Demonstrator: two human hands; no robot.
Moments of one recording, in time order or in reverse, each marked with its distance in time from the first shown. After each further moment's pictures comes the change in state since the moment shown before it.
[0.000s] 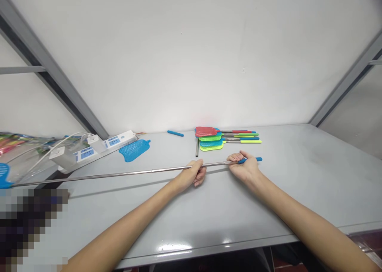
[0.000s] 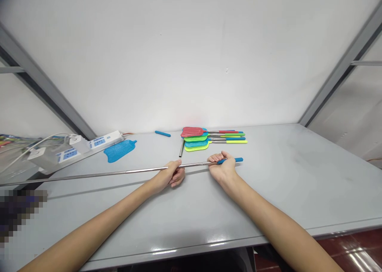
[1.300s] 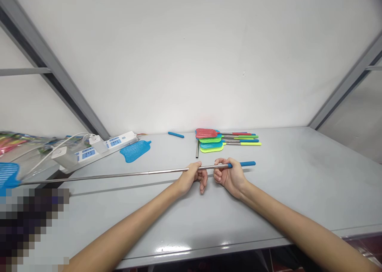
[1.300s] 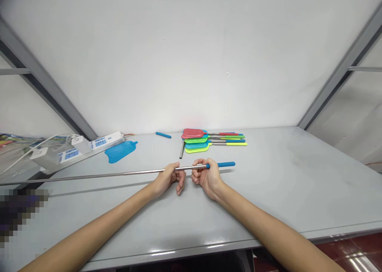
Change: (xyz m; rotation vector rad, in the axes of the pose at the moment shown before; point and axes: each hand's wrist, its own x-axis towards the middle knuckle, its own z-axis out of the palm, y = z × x) left_hand -0.003 -0.001 0.004 -0.172 -0.044 -0.038; right_hand -0.016 0.030 -0.019 -0.743 -0.403 0.142
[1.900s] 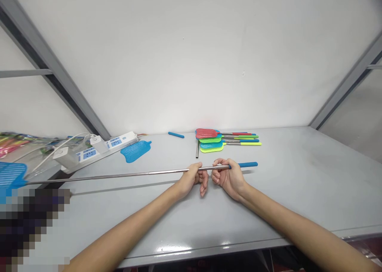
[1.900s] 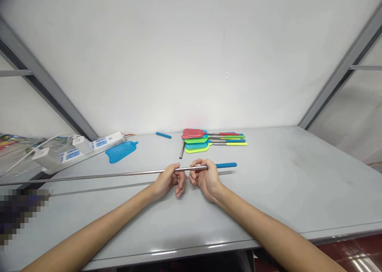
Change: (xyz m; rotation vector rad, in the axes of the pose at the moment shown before) left_hand -0.001 -0.002 0.007 -0.086 -0.005 -0.004; right_hand -0.005 0.005 0.009 -0.017 -0.051 -0.028
